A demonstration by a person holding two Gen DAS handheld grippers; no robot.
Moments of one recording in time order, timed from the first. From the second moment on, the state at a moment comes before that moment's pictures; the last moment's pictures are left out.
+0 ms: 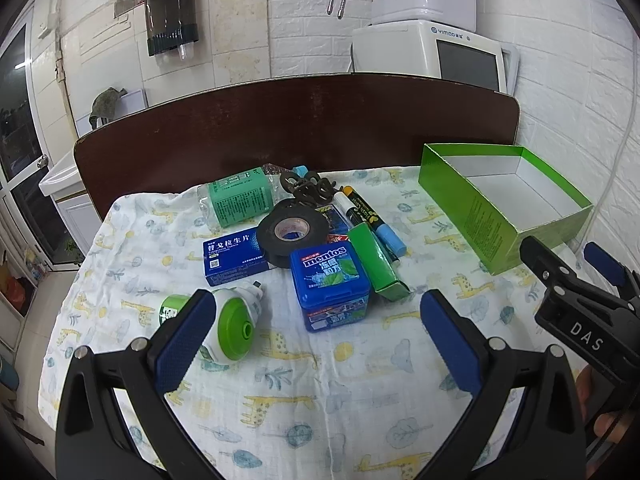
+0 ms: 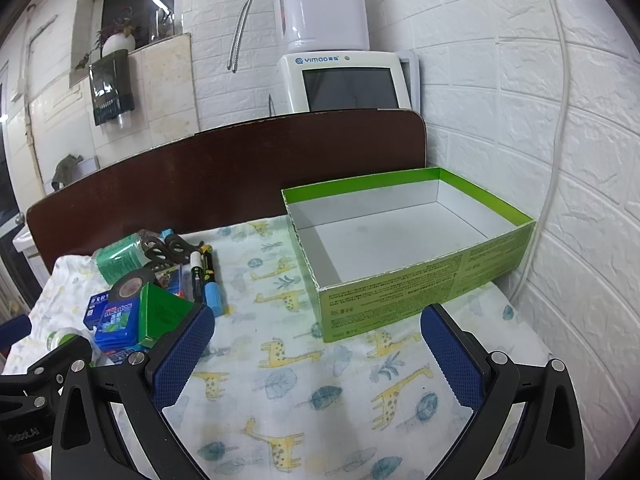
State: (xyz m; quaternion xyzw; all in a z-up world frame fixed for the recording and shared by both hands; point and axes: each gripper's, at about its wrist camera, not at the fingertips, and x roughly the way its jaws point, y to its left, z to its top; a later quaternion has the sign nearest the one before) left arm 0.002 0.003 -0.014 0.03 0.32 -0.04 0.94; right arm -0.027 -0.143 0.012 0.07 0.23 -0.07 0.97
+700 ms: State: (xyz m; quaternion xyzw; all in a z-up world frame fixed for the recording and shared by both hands) left arm 0.012 0.020 -0.014 0.01 0.33 -0.02 0.94; right arm -0.026 -0.143 0.015 0.06 0.22 -0.09 0.97
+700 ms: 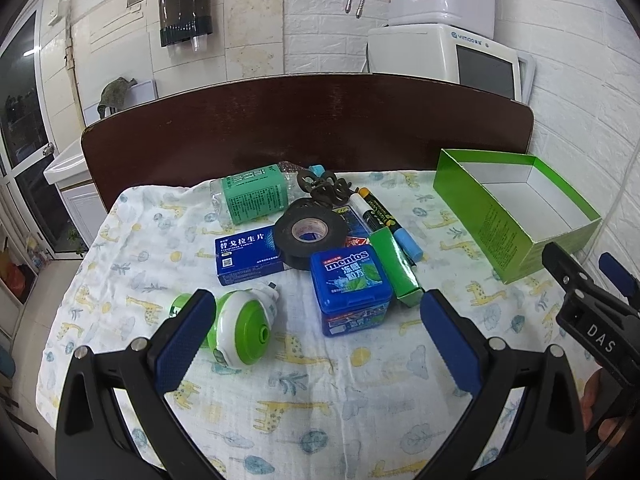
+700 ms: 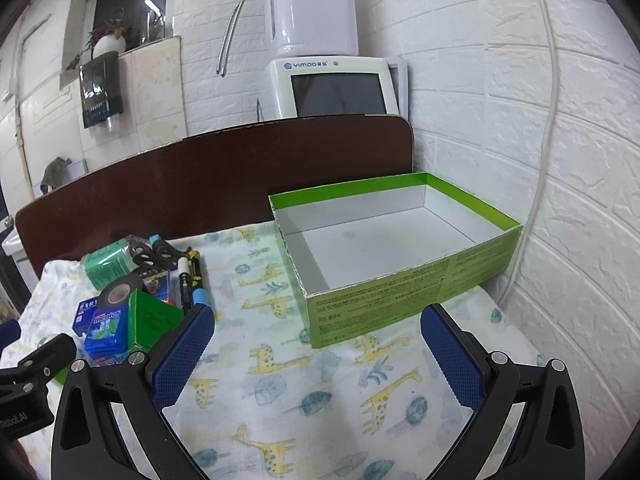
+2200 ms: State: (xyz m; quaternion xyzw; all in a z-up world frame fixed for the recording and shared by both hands) left arm 0.029 0.049 -0.040 -0.06 0.40 -0.15 0.90; right arm 0.002 -0.070 -0.007 0.12 0.35 0.22 0.90
